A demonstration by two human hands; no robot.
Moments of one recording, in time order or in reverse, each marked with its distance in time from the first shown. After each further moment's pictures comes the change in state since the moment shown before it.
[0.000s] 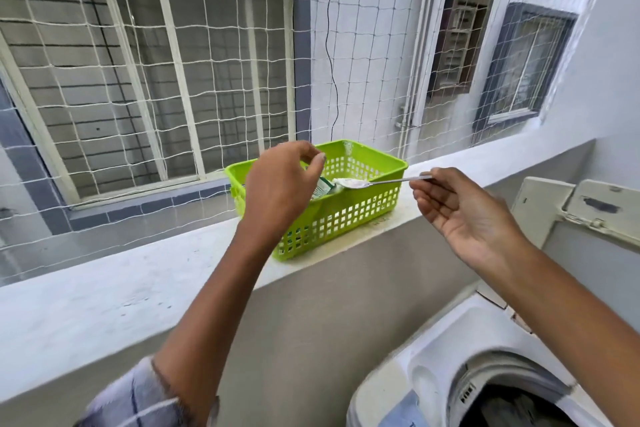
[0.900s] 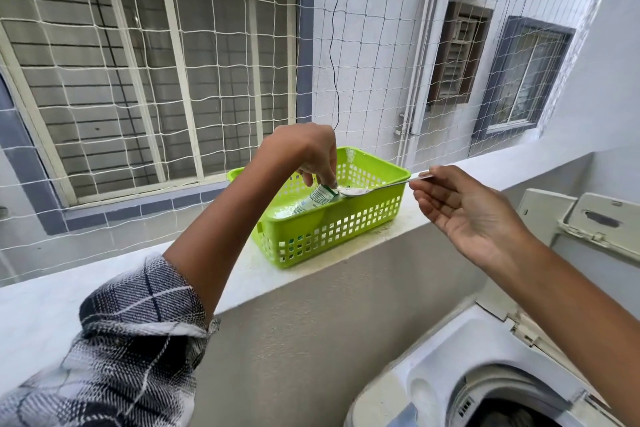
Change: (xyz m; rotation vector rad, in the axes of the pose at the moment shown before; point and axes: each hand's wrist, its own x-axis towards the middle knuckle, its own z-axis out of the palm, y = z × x) left_hand 0.079 0.021 -0.006 0.319 -0.778 0.131; right_hand 0.010 -0.008 0.005 -0.078 -0.056 0.007
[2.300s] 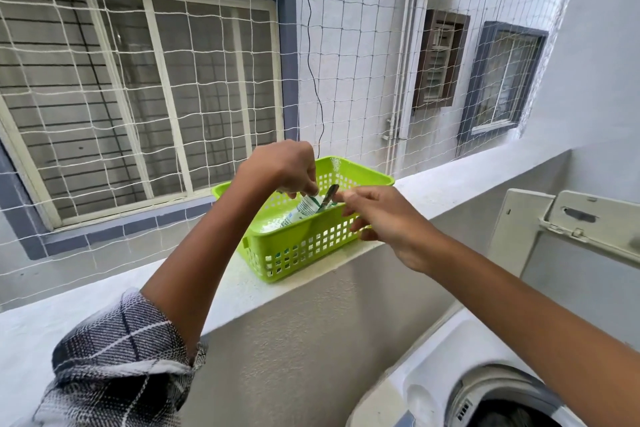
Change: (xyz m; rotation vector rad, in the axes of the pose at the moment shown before) left_hand -0.005 -0.004 0.008 0.095 0.147 -0.003; right_hand 0.007 0.032 0.037 -0.701 -0.286 -0.109
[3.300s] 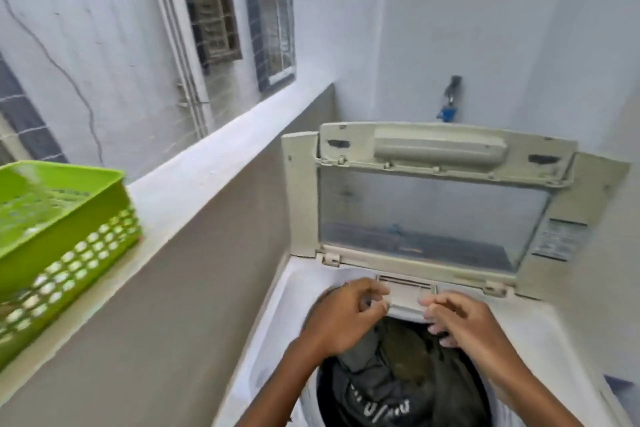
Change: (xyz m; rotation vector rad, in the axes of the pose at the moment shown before) left_hand -0.034 0.279 0.274 -0.873 -0.582 0.657; right_hand -0.223 0.222 -0.182 -0.009 0.899 0.519
